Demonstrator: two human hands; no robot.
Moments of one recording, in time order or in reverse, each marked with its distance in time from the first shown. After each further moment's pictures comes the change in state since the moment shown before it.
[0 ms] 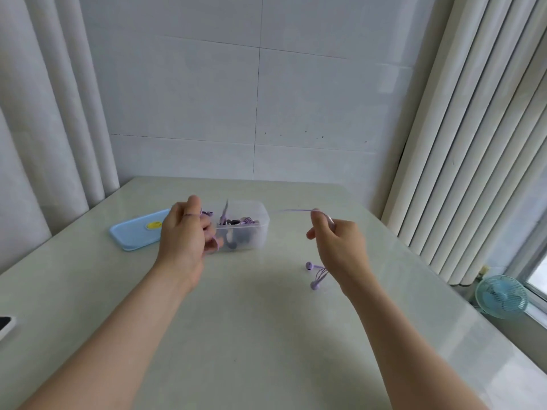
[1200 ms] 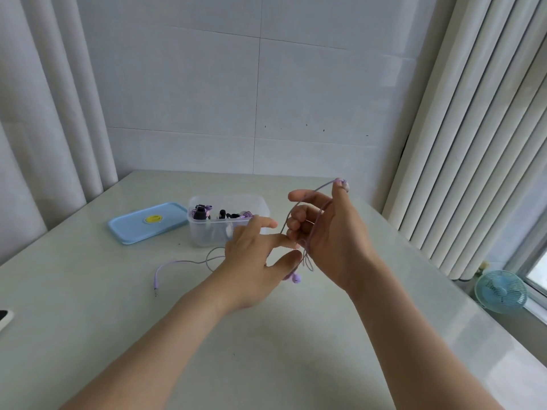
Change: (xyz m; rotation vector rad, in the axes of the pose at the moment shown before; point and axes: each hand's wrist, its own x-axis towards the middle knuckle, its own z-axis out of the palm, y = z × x) left_hand -0.045 -0.043 0.021 1.157 -0.639 0.420; right_hand -0.009 -0.028 0.000 0.940 -0.476 0.164
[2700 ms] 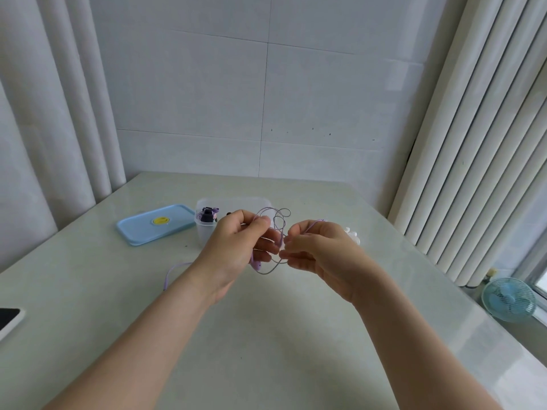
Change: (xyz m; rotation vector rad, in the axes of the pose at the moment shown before) left_hand 0.008 -0.002 -0.029 -0.937 0.148 -0.280; right_hand -0.007 0.011 -0.003 -0.506 -0.051 0.126
